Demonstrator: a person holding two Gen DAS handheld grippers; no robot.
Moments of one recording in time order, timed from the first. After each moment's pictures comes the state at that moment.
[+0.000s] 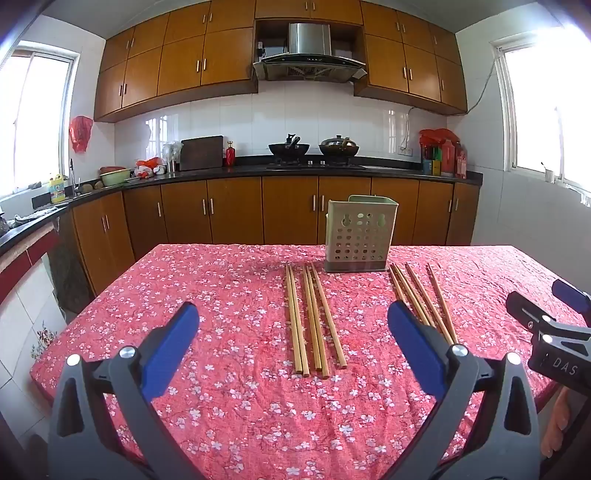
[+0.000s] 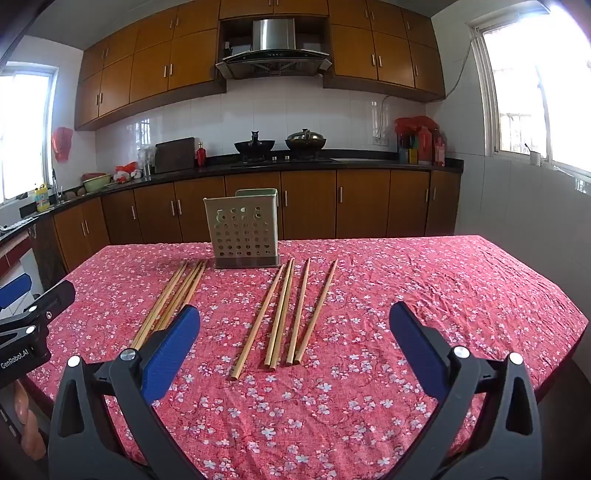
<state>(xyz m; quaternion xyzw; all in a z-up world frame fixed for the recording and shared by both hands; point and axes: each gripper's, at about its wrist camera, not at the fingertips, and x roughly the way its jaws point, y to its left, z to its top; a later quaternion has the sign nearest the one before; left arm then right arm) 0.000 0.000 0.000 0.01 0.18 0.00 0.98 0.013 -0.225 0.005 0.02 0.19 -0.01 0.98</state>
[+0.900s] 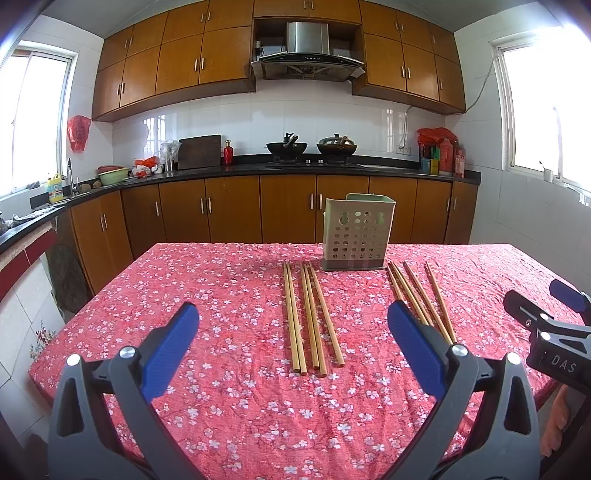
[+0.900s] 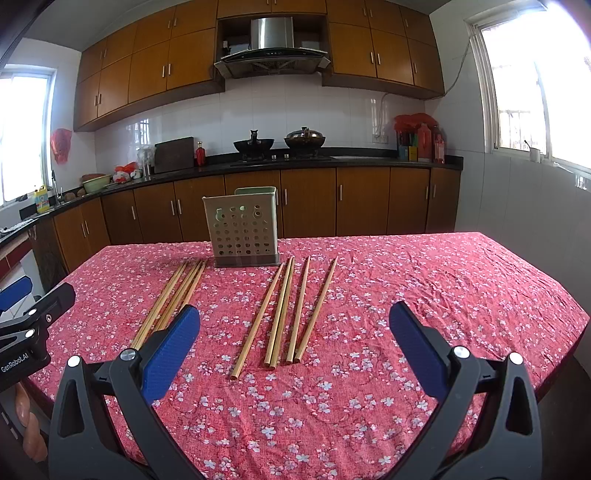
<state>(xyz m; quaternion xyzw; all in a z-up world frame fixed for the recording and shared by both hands) -0.001 -0.002 -0.001 0.01 0.18 0.00 0.98 0.012 -0.227 0.003 0.03 0.19 -0.01 0.98</state>
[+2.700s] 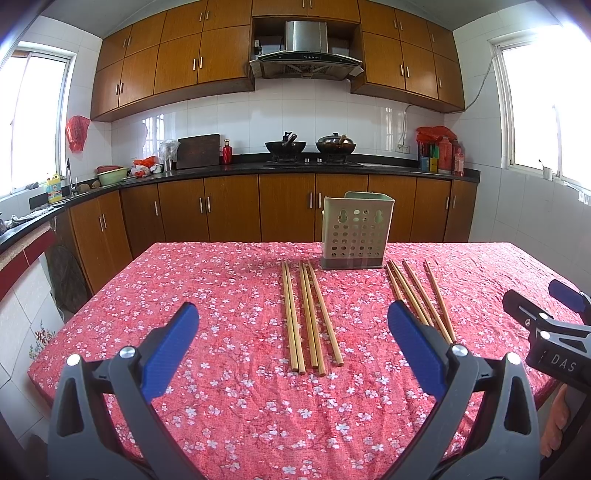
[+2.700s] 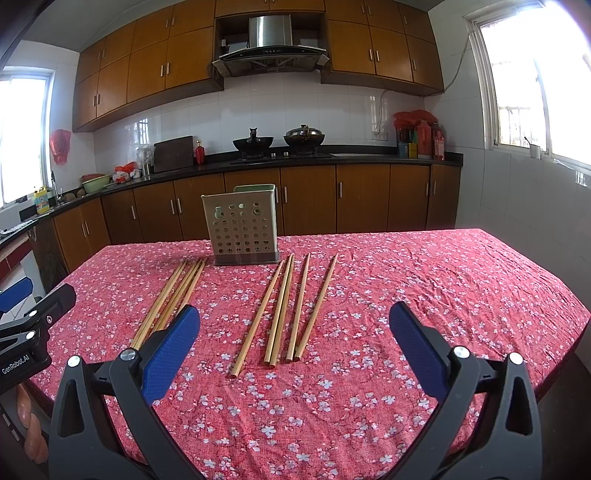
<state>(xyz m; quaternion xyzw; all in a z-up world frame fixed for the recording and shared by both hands) 0.002 -0.002 -0.007 0.01 0.18 0.00 0.98 0.015 -0.230 -0.002 0.03 0.19 -0.01 0.98</state>
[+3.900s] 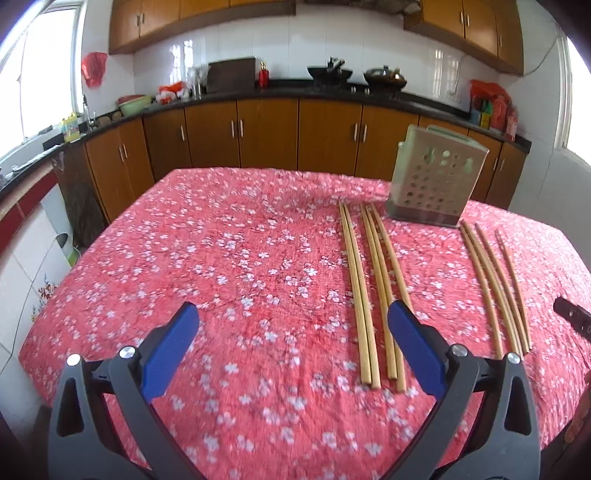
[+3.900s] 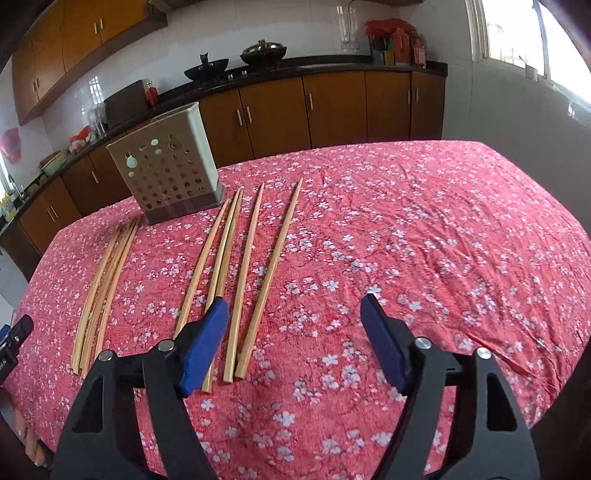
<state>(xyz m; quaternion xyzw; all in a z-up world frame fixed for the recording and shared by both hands) 0.112 0.050 -0.050 -0.02 0.34 0.06 0.94 0.126 -0.276 -0.052 0.10 0.37 -0.04 0.92</state>
